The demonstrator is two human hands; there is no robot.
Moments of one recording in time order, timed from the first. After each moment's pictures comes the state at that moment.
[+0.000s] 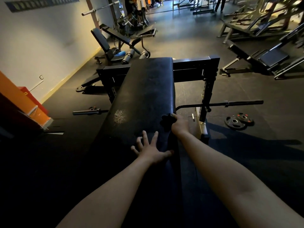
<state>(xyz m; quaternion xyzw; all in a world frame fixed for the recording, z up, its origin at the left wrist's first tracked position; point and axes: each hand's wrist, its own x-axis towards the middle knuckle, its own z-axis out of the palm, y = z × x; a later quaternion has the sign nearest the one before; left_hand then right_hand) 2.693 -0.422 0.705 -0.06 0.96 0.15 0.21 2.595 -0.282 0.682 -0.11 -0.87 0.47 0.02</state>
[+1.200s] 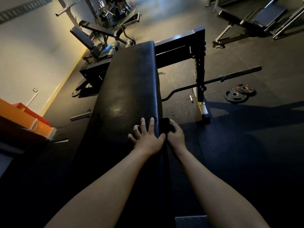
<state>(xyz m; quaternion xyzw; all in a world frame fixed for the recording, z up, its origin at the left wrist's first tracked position) 2.674 -0.364 0.694 -0.02 0.98 0.07 0.17 2.667 -0.259 0.610 -0.14 -0.62 0.77 0.03</state>
